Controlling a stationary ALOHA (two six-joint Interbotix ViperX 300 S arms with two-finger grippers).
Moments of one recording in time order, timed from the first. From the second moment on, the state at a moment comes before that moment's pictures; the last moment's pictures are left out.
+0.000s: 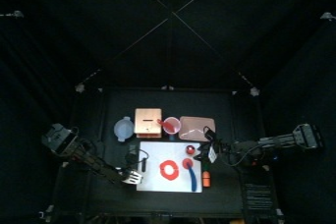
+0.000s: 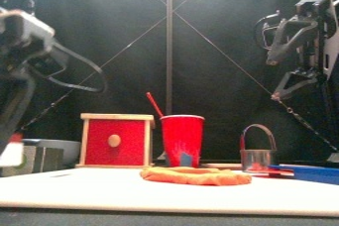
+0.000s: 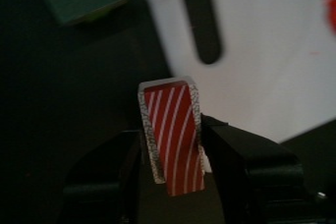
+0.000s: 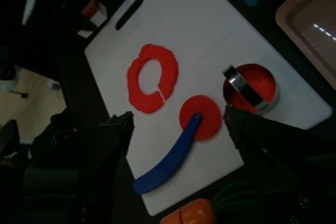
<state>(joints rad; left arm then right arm) -0.54 0.01 0.70 -2.77 -0.73 1.10 0.06 -0.64 1.10 -0.28 0.14 1.08</state>
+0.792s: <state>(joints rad) -0.27 0.11 0.60 -2.55 -0.54 1.12 0.11 -0.65 1.11 -0.14 0.15 1.07</state>
